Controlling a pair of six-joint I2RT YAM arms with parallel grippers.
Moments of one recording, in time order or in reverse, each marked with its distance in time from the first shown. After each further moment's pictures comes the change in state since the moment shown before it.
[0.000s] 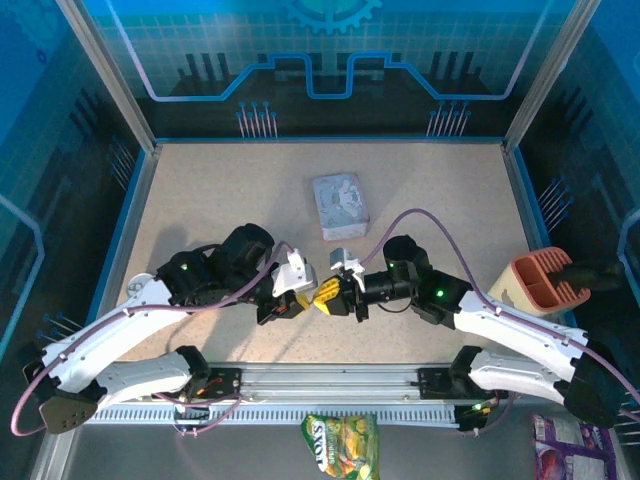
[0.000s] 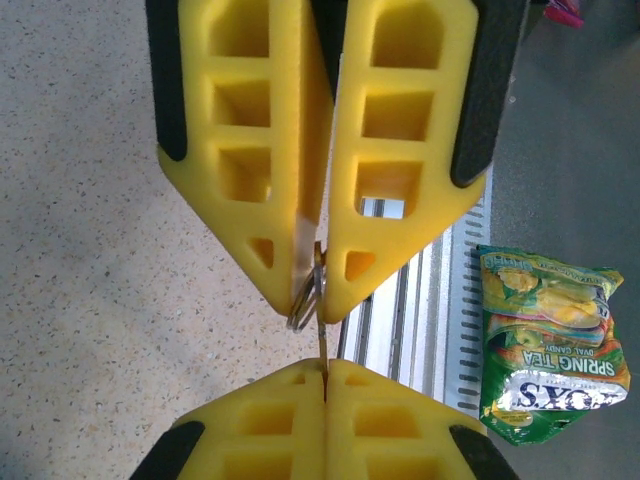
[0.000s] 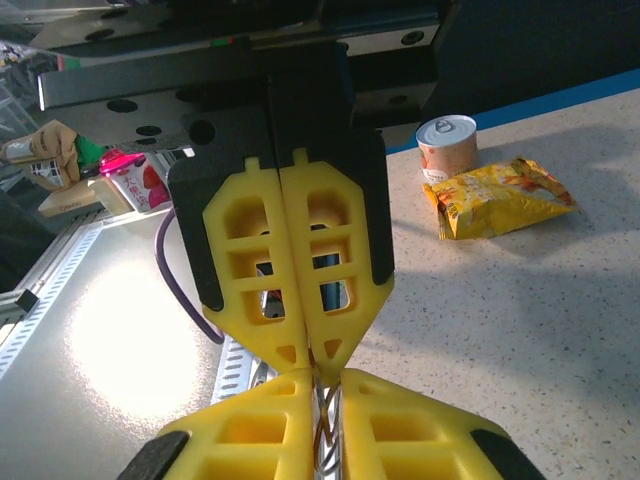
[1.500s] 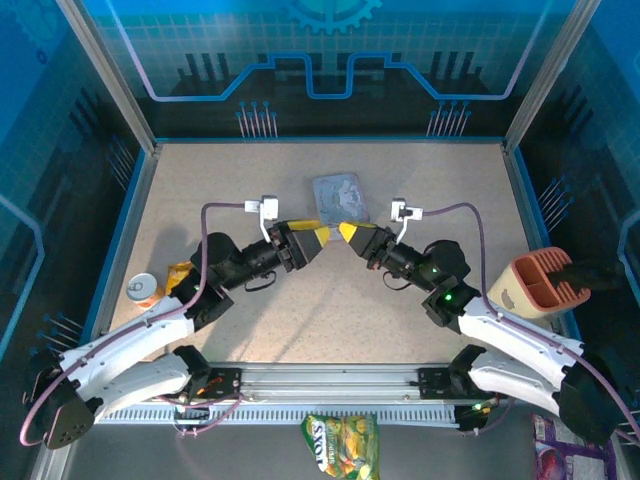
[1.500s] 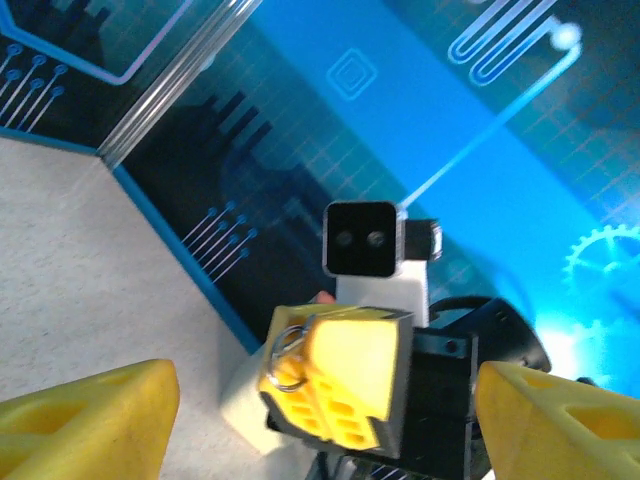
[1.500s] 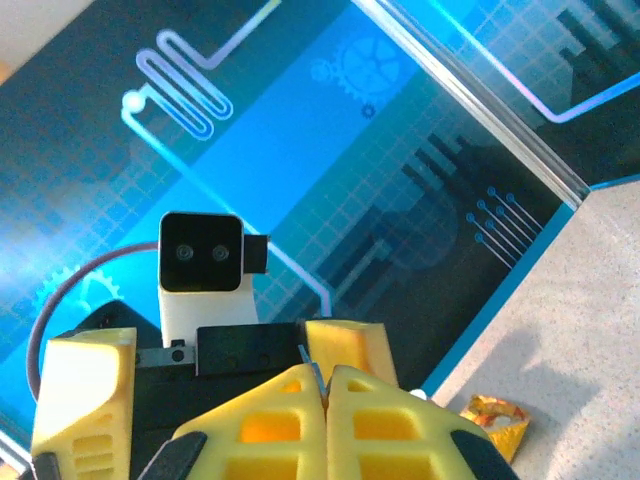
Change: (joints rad) left arm 0.080 -0.082 -0.385 1.346 -0.221 -1.142; right arm -0.168 -0.051 -0.172 0.728 0.399 0.867
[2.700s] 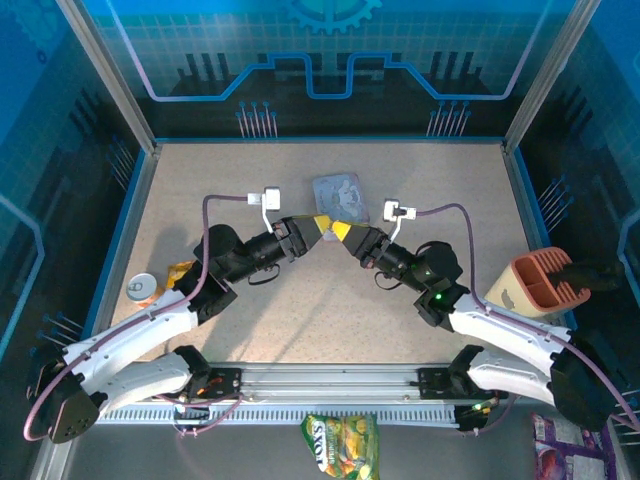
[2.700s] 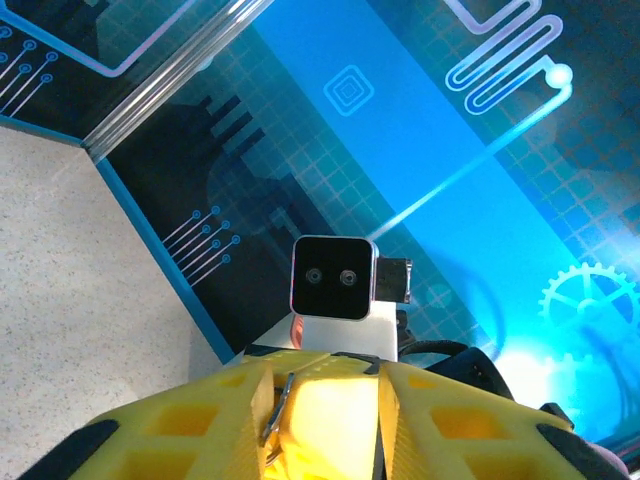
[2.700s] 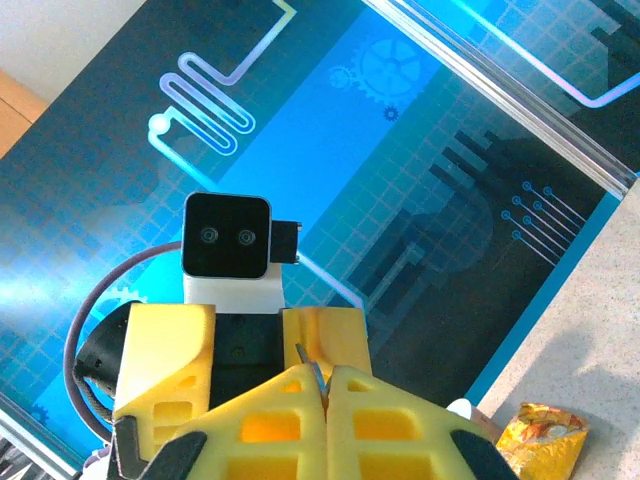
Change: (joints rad) left arm 0.006 0.050 0.061 -0.021 -0.001 -0.072; right arm 0.046 0.081 0.000 0.126 0.031 0.090
